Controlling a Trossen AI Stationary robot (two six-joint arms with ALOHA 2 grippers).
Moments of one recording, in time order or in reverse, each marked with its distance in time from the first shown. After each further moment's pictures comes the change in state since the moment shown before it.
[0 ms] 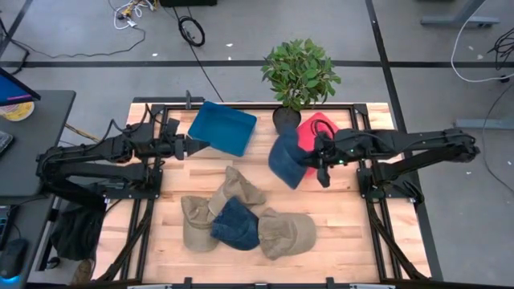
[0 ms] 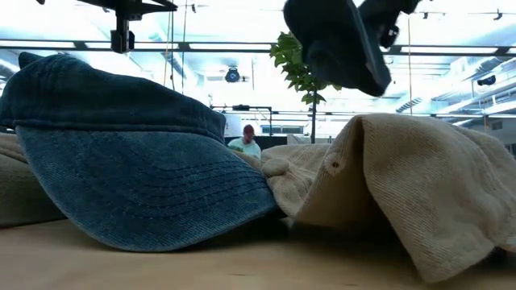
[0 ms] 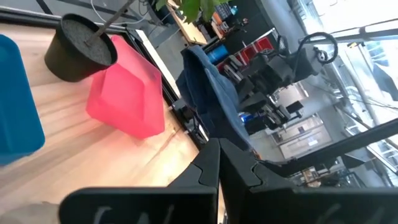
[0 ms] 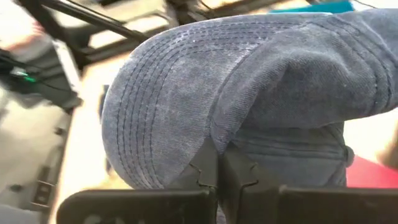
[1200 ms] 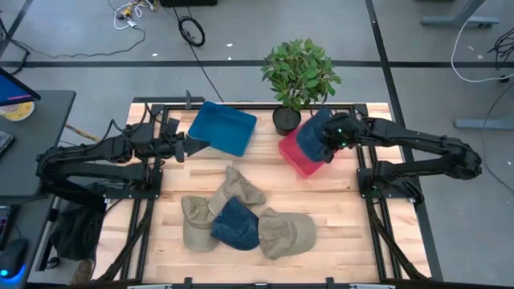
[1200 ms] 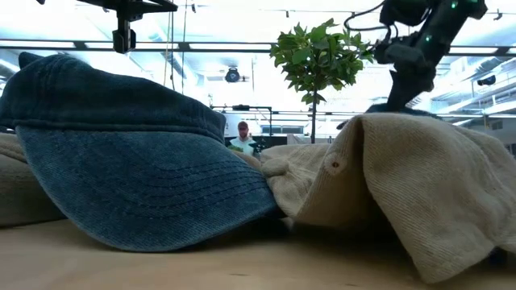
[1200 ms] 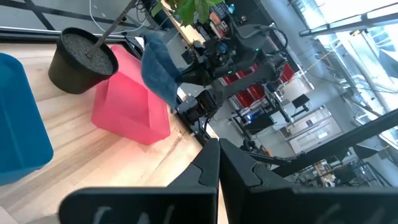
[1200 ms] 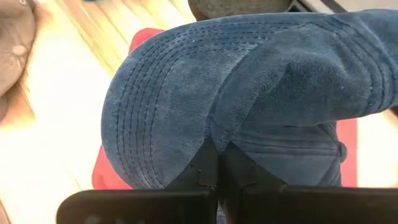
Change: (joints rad) left arm 0.000 0.000 0.000 0.003 -0.006 0.083; right arm -0.420 -0.025 -0.134 -0.306 0.085 -0.066
